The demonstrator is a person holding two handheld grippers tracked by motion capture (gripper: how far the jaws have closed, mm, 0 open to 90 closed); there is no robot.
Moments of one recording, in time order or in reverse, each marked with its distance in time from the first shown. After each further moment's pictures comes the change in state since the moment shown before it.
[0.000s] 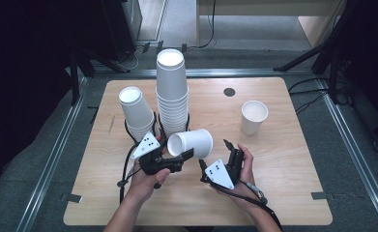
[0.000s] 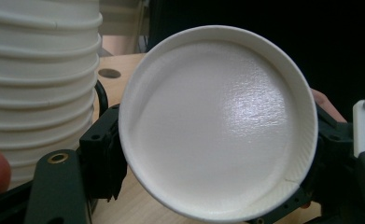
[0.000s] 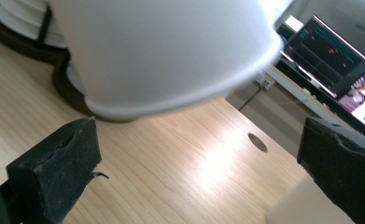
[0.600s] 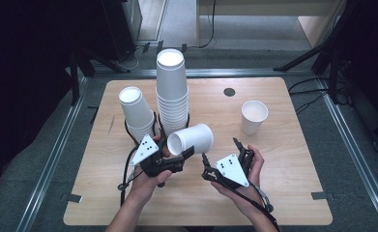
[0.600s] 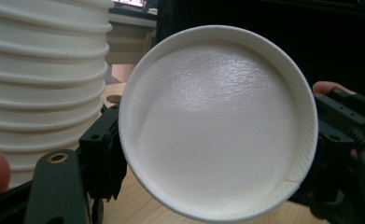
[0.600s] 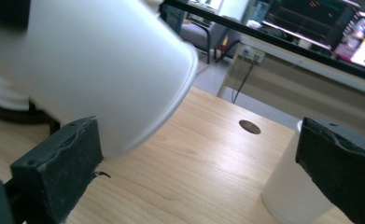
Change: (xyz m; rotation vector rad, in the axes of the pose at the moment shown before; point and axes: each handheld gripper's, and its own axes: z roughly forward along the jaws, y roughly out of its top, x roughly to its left) left arm -0.006 -0.007 0.002 -0.121 0.035 0.028; right arm -0.021 0.038 -0.025 0.024 -0.050 0.283
